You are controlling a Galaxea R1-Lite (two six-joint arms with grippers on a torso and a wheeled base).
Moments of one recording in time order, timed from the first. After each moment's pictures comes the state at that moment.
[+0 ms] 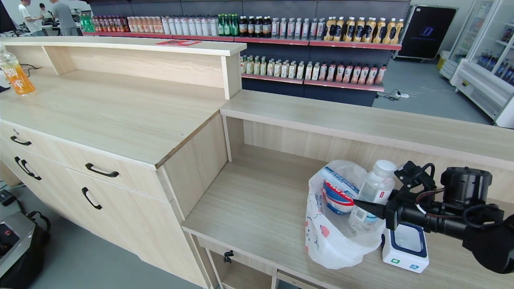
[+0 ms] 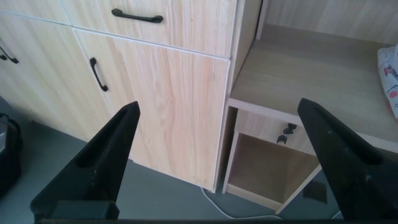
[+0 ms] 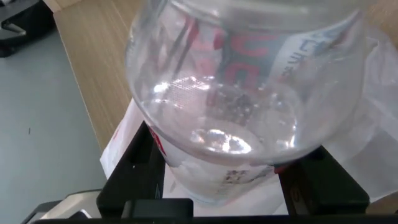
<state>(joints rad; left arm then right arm) 0.00 0.00 0.00 0.00 0.01 0.01 0.02 1.93 -0.44 -1.14 0.64 -0.31</state>
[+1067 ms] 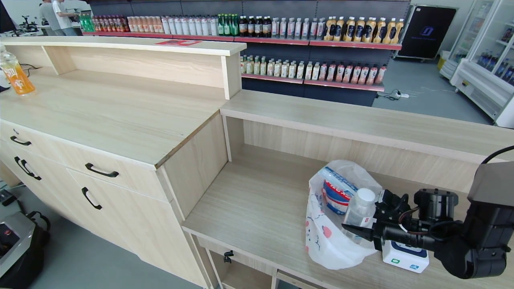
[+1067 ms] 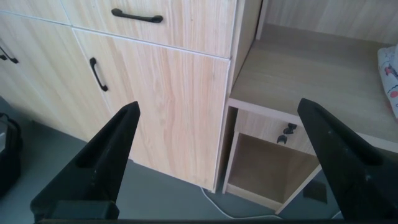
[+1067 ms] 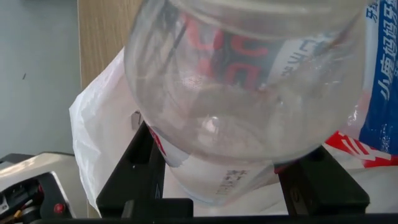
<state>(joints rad) 0.00 0.00 0.00 0.00 0.01 0.01 0.01 2.24 -0.45 -1.32 0.82 -0.59</state>
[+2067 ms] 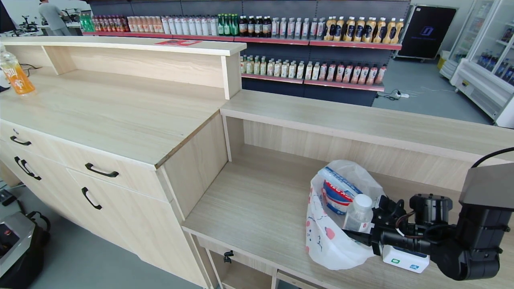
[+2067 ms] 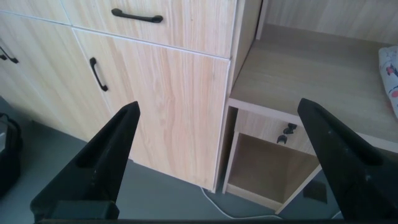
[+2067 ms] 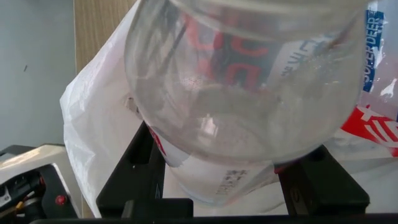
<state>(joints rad) 0.00 0.00 0.00 0.00 0.01 0.01 0.00 2.30 -0.46 -1.33 0.83 -0.62</state>
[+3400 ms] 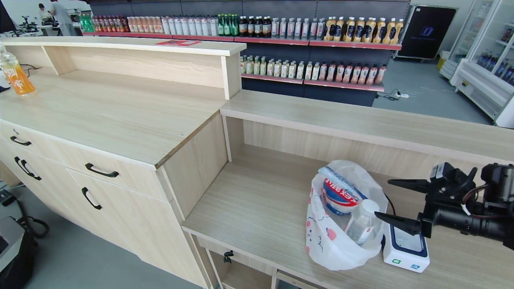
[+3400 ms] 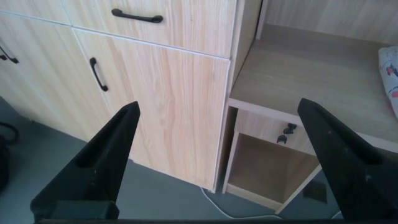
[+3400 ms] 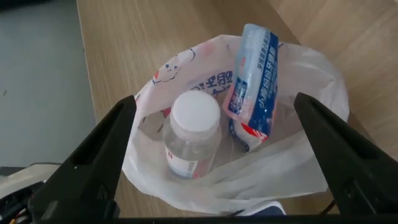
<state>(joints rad) 0.00 0.00 0.00 0.00 0.01 0.01 -0.14 1.74 -0.43 -0.90 0.87 -0.63</state>
